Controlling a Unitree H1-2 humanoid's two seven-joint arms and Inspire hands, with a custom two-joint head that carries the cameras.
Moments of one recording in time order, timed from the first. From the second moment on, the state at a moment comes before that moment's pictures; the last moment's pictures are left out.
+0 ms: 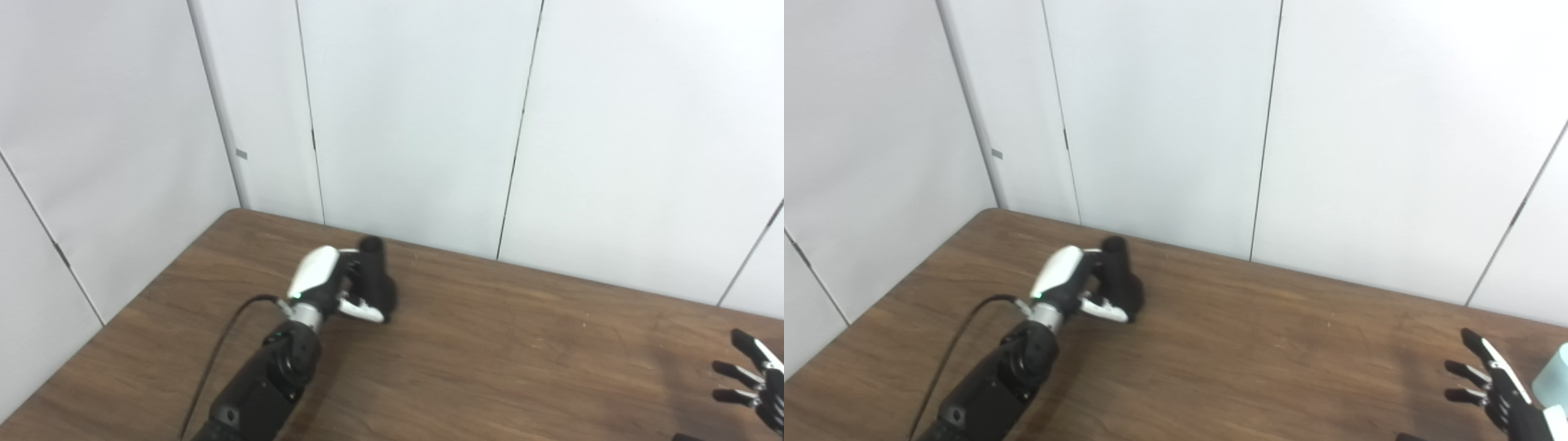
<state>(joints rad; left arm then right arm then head) -0.42 0.41 -0.19 0.29 0.50 0.20 0.10 -0.09 -0.26 -0.07 -0.20 -0.13 0.01 0.09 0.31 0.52</state>
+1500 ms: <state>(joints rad) -0.51 0.17 -0.45 0.33 0.51 -0.02 -0.05 -0.09 -0.17 -0.01 -0.27 -0.26 0.11 0.04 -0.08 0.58</state>
